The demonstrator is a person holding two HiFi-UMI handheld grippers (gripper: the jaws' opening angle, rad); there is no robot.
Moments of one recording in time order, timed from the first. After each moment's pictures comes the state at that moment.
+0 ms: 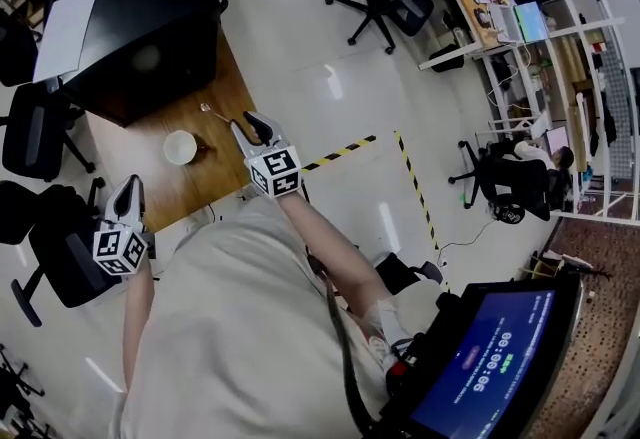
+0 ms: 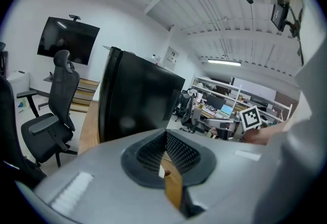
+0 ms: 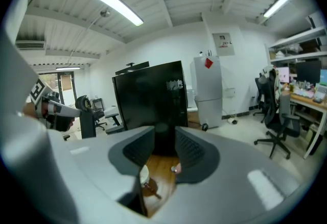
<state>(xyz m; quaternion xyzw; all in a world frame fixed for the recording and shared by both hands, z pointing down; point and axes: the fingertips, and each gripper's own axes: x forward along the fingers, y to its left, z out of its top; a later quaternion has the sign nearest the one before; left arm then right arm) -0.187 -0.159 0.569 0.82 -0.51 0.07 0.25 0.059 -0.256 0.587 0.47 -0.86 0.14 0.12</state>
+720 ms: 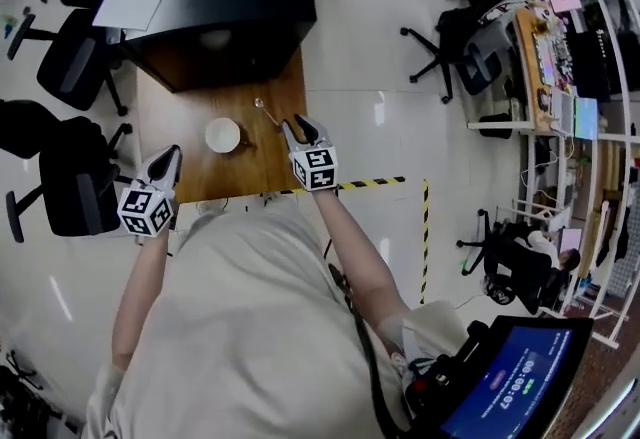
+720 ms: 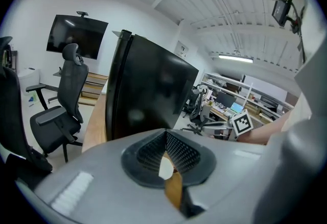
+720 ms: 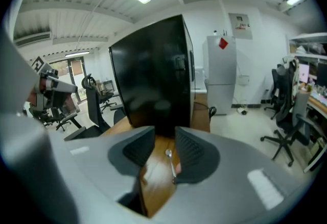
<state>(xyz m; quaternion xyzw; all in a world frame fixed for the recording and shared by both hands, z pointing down) -0.173 -0.183 0.602 0.79 -0.54 0.09 0.28 0.074 -0.303 0.677 0.40 -0.88 0.16 0.23</state>
